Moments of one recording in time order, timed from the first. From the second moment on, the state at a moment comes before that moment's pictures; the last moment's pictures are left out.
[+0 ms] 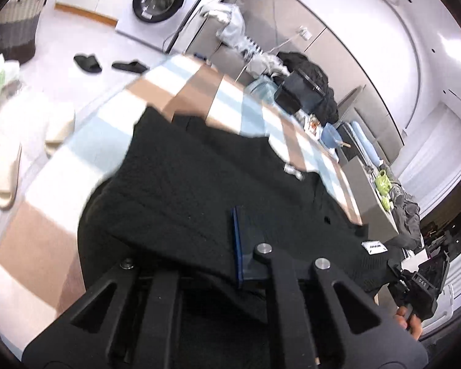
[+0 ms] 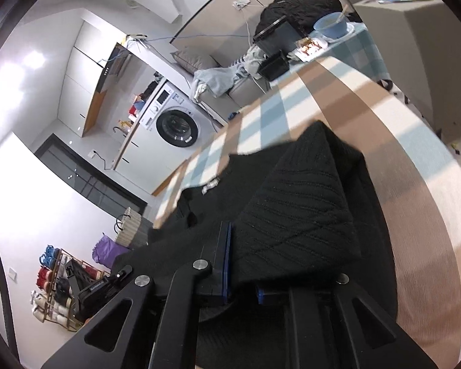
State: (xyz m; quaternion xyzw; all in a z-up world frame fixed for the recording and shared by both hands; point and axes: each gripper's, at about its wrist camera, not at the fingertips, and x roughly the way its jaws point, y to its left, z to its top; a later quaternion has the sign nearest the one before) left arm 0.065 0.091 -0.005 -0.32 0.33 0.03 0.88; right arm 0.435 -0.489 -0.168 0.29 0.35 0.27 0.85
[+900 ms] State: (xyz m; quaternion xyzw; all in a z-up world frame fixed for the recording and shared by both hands) left arm 0.105 0.120 0.026 -0.23 0.33 0.09 0.91; right arm 0.477 -0.490 -0.158 0.15 0.39 0.17 0.89
